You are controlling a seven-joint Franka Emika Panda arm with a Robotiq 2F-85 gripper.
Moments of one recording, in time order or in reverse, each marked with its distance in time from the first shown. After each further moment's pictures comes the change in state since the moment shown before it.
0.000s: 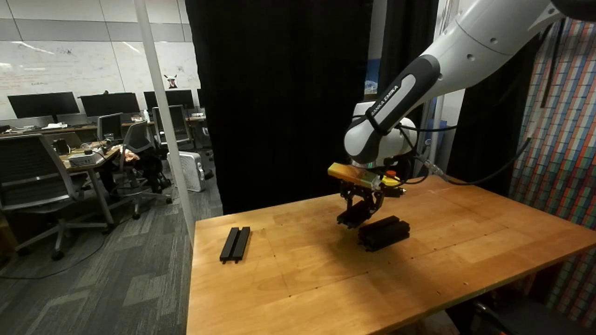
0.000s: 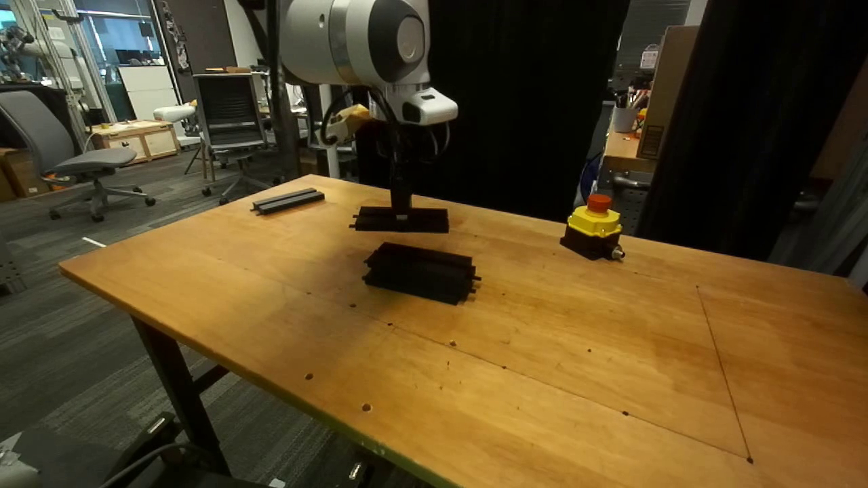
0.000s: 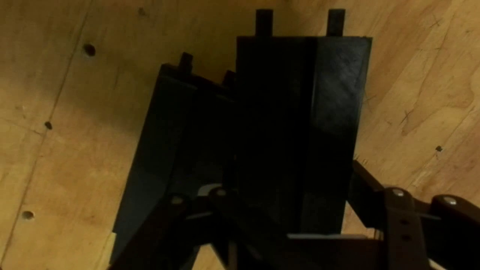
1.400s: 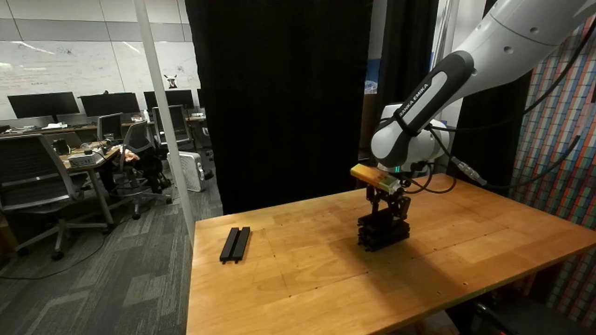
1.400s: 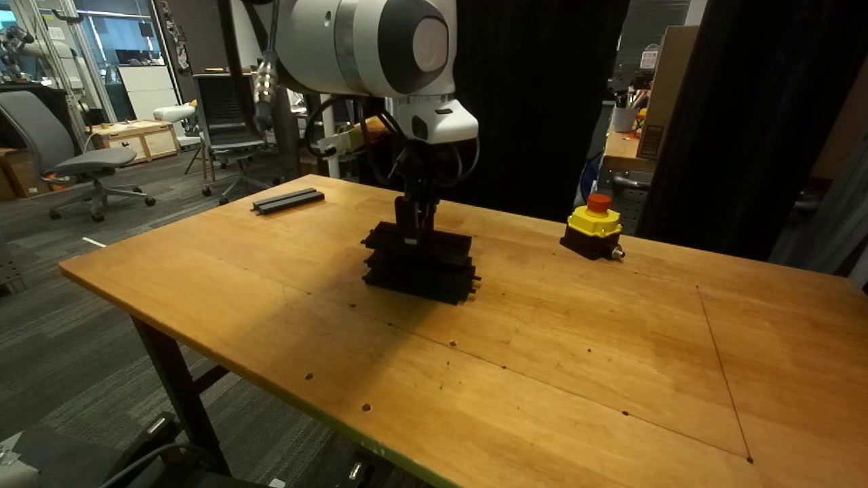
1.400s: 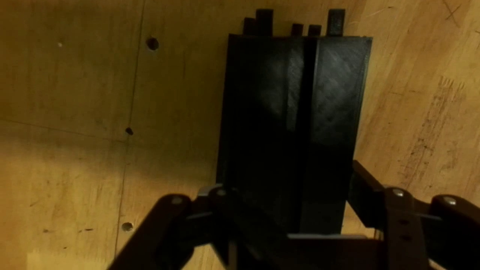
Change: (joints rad) arm -0.095 -0.112 -0.003 -0.179 -0.001 0.052 0.163
